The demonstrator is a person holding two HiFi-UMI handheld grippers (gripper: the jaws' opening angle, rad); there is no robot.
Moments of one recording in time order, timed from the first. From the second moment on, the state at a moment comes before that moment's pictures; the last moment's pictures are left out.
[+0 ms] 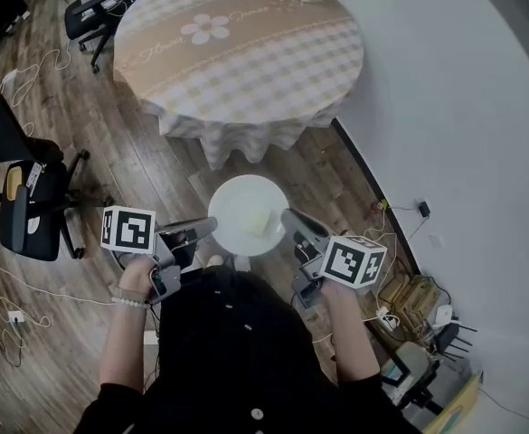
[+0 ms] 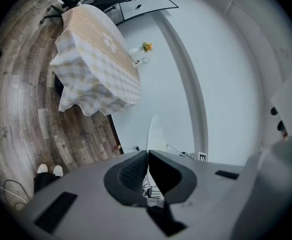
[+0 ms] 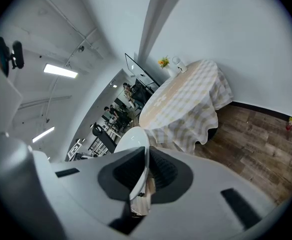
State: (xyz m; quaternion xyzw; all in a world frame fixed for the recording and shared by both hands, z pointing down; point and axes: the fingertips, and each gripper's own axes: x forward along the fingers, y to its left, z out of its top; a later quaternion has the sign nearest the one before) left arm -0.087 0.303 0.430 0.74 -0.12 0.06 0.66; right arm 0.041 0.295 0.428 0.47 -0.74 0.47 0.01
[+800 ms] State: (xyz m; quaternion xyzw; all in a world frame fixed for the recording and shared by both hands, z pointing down) left arm -0.106 0.288 0.433 0.76 -0.11 0.08 0.64; right arm 0.024 0.288 0.428 0.50 -0.73 0.47 -0.01
